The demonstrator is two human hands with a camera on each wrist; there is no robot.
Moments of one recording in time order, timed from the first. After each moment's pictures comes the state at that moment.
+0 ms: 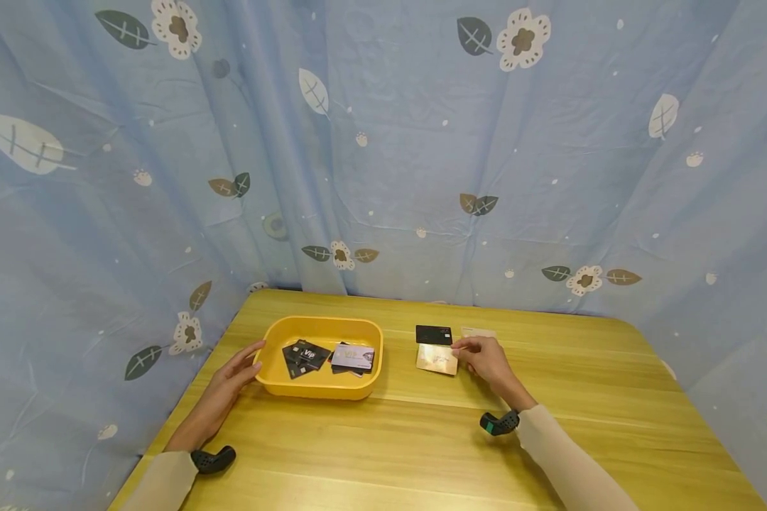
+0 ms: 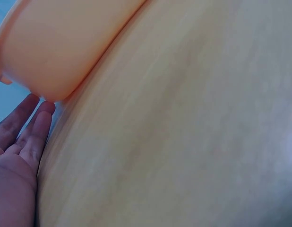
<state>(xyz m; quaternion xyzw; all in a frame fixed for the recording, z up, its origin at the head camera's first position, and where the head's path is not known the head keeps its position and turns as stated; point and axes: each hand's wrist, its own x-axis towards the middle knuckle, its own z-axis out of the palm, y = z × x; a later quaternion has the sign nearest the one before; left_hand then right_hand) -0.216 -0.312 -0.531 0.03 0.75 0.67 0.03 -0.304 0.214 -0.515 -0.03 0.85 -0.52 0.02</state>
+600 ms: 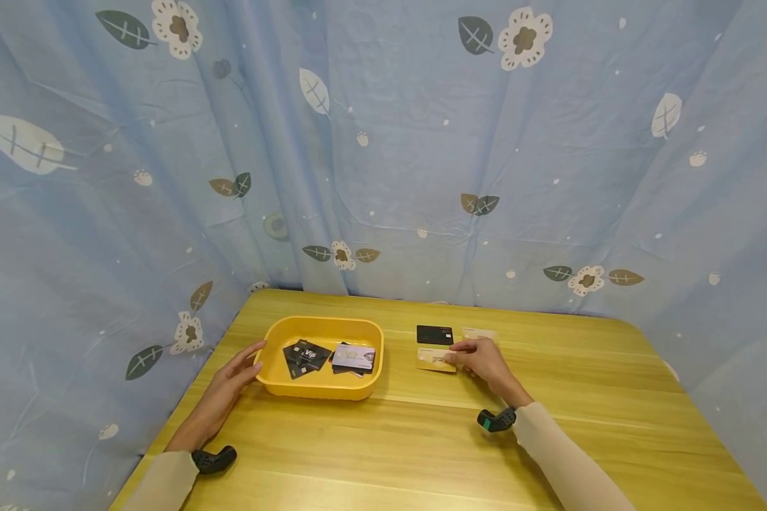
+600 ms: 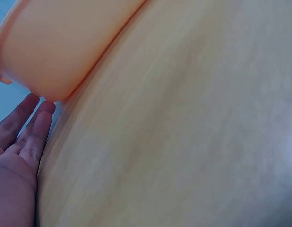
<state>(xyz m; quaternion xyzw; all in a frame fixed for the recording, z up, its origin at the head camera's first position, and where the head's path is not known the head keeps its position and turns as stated) -0.216 -0.313 -0.532 0.03 0.75 0.66 0.03 -0.310 0.211 -0.523 -0.03 0.84 -0.53 0.06</state>
